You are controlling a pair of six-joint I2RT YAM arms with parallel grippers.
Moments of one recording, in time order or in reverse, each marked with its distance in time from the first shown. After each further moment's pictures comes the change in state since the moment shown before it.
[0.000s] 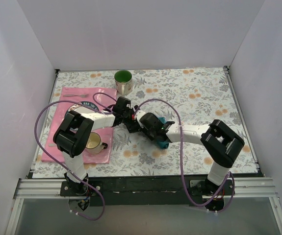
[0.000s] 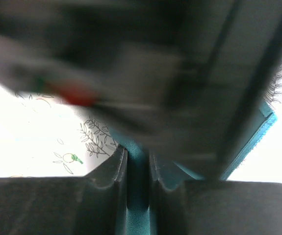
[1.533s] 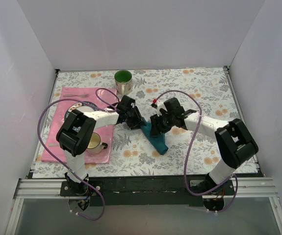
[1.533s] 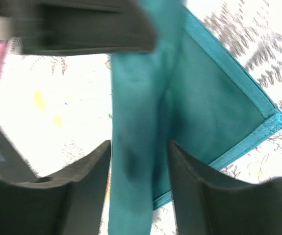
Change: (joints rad) left arm -0.033 0.028 0.087 -0.127 -0.177 0.090; right arm -0.422 -0.063 -0.041 -0.050 -0.835 0.230
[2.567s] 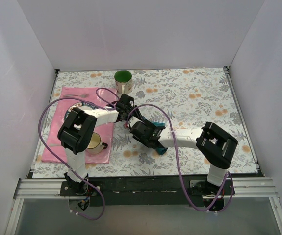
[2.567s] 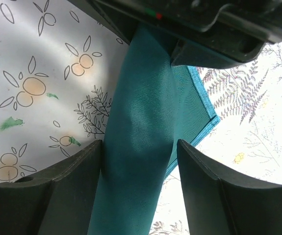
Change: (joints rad) left arm 0.029 0.039 0.032 -0.002 0.084 0.014; right arm 0.550 0.099 0.116 -0.106 1.103 -0.232
